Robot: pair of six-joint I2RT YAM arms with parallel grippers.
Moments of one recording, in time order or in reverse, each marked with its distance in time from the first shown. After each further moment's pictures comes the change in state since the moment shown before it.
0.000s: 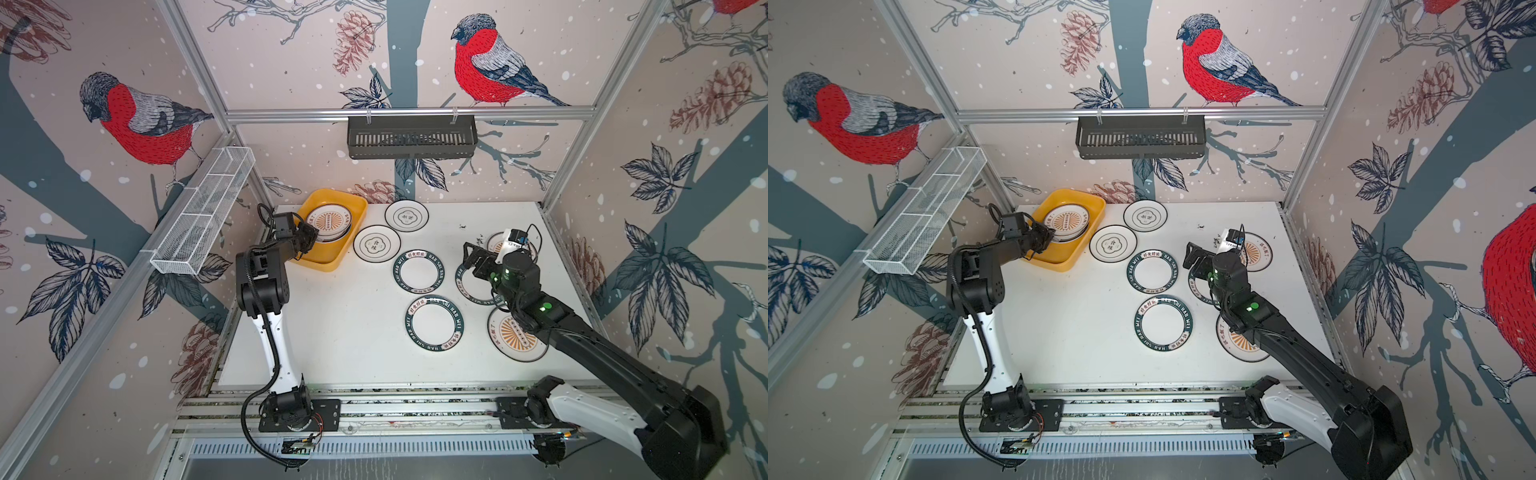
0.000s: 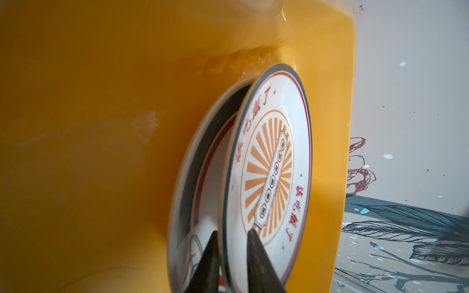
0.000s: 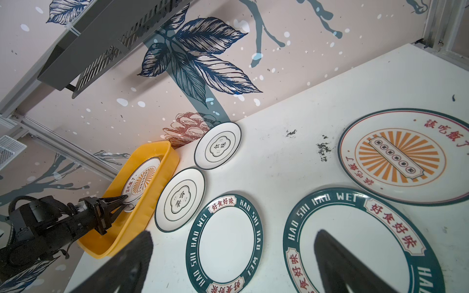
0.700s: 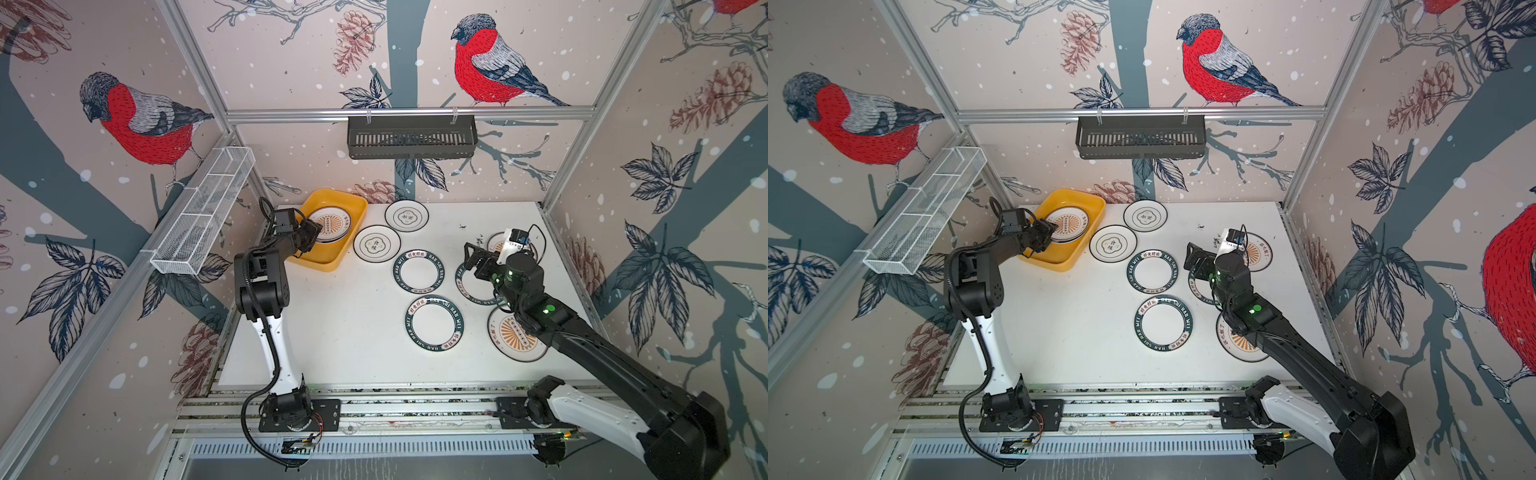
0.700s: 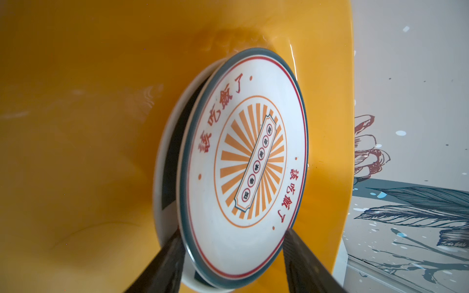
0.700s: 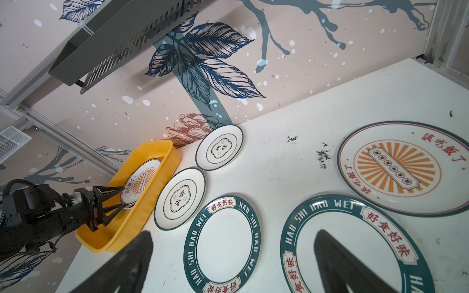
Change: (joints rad) left arm -0.021 -0.064 0.021 -0.163 -0.030 0.114; right arm -0.003 -0.040 -0.012 0.000 -0.024 -0.059
